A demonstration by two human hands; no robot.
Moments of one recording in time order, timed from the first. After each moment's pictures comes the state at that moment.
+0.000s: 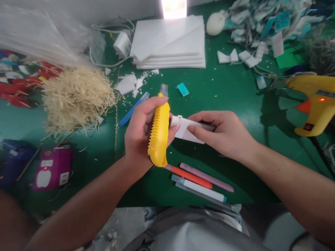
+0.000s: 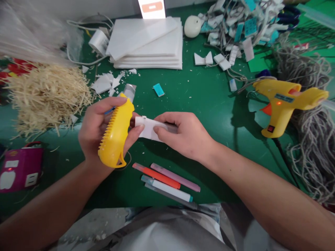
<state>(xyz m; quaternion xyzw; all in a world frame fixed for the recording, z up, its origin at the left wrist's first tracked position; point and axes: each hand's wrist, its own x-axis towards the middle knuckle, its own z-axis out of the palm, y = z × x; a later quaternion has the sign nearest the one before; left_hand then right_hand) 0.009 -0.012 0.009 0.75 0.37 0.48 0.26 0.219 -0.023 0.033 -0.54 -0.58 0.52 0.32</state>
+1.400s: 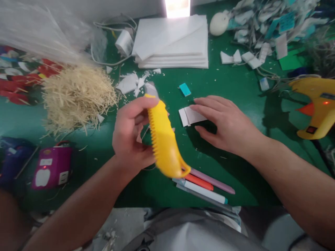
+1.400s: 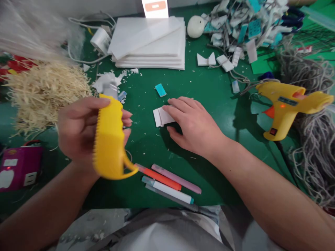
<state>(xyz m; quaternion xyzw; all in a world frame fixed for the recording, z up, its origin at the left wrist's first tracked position) -0.011 -0.008 0.006 0.73 0.39 0.49 0.27 0.249 -0.011 0.008 -0.46 -0.86 0.11 0.20</state>
